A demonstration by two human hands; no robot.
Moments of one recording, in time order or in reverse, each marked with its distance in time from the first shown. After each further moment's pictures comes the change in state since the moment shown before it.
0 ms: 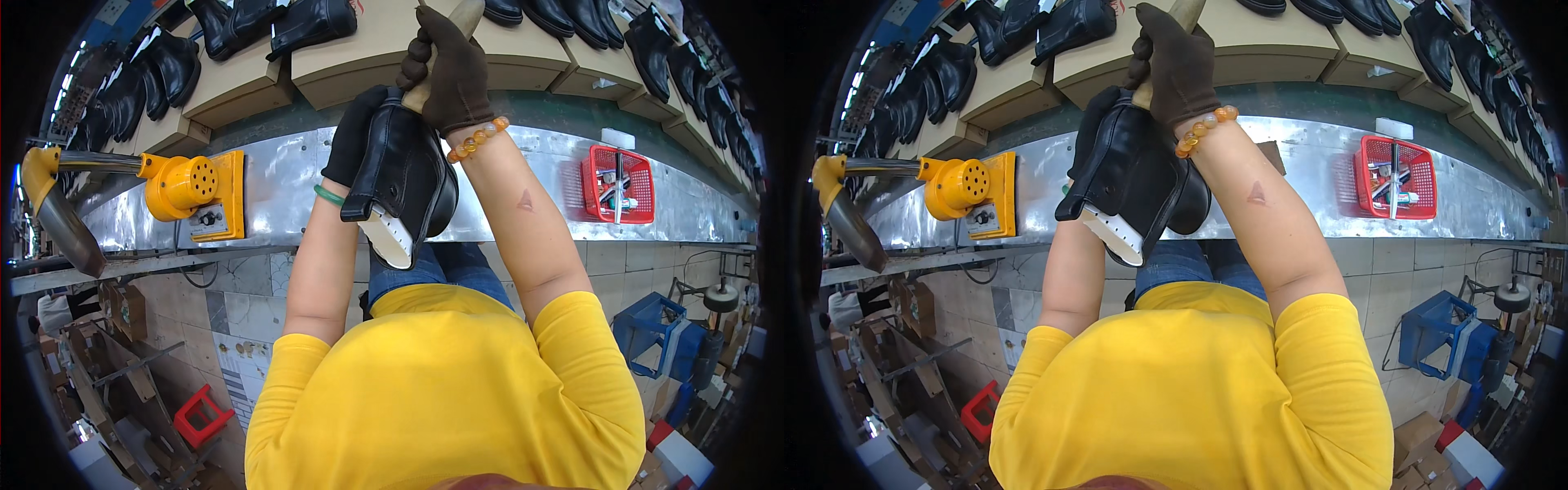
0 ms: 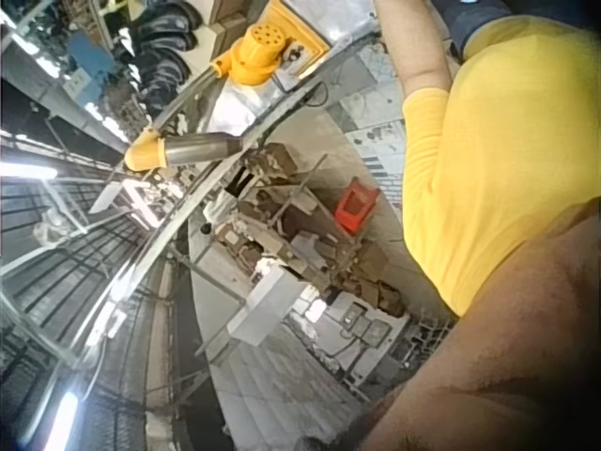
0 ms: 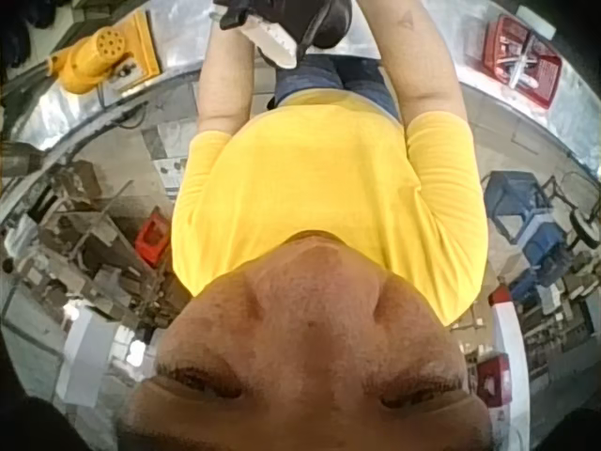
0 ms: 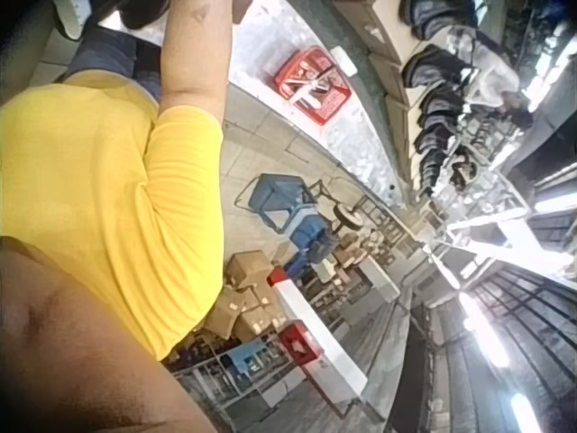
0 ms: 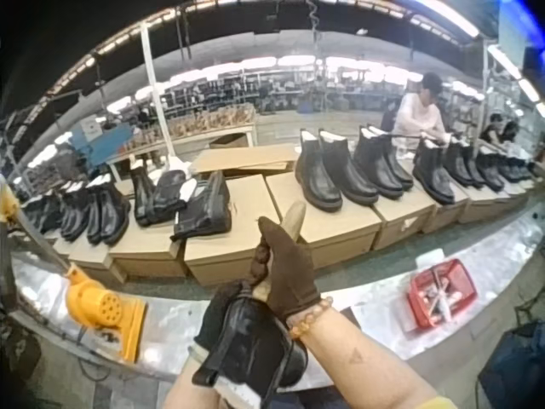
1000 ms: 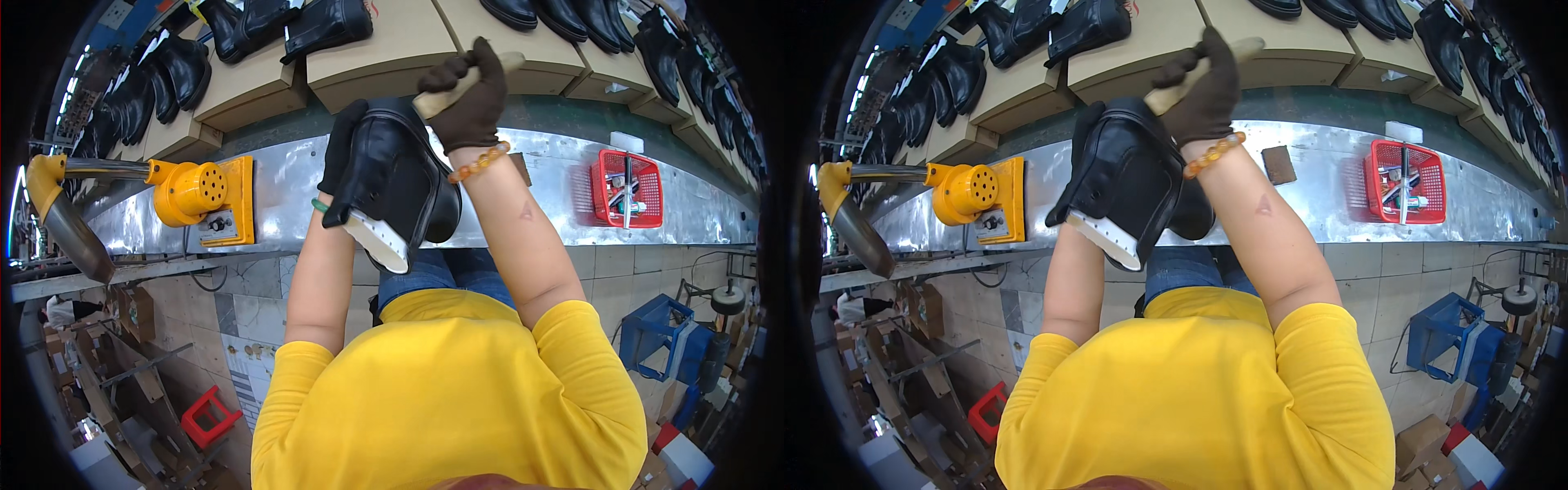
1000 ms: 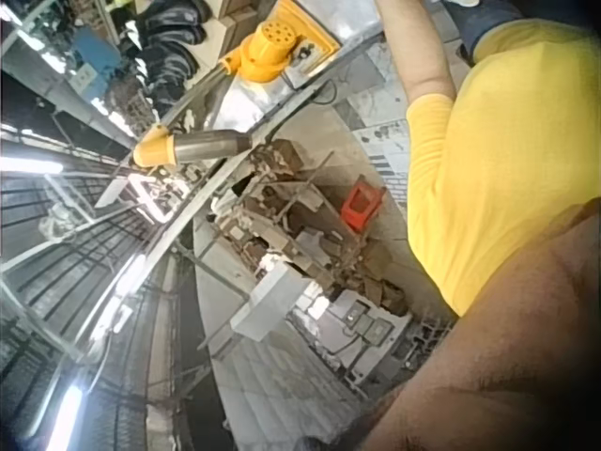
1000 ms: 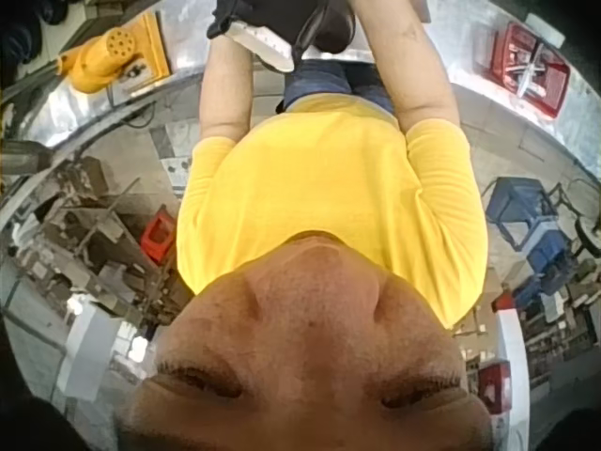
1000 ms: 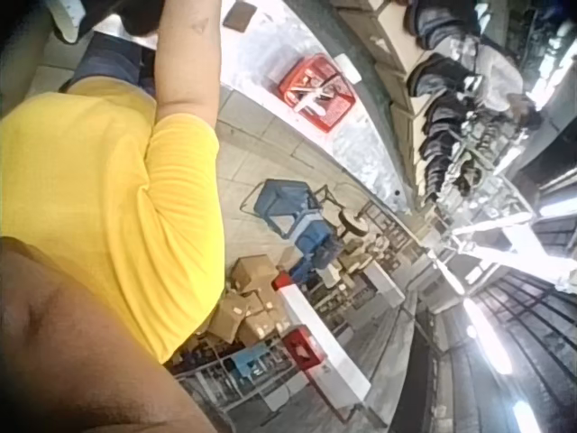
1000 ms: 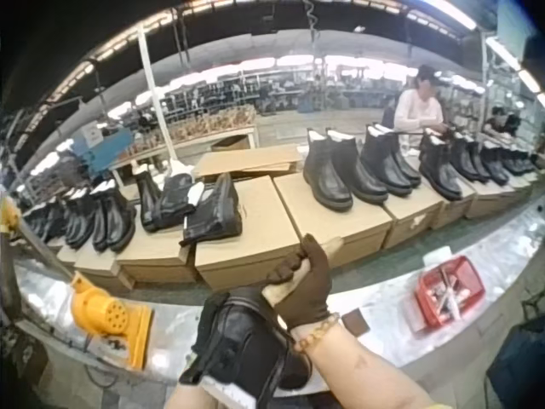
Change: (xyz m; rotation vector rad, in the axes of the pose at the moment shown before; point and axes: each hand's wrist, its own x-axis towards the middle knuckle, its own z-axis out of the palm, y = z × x) left_hand 0.009 0.013 -0.040 -0.186 -0.125 -0.180; right_hand 0.016 0.031 -0.026 0.579 0.014 -0.058
